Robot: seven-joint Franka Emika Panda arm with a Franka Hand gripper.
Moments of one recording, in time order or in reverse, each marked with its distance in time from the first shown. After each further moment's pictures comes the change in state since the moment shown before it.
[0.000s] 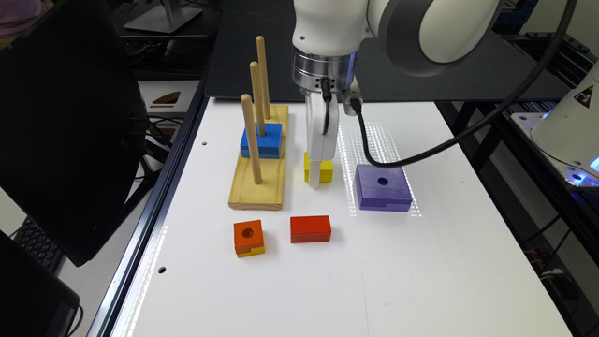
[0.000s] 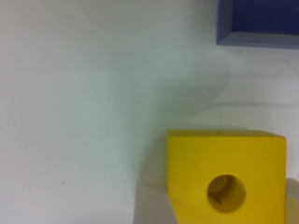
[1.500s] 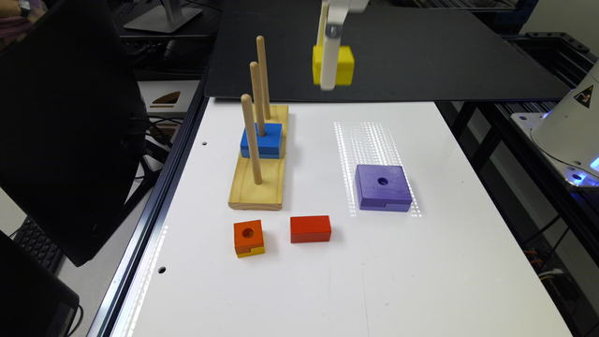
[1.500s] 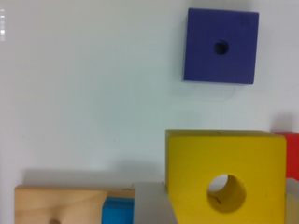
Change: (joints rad) arm 0.000 -0.440 0.005 0.032 0.004 -0.456 0.001
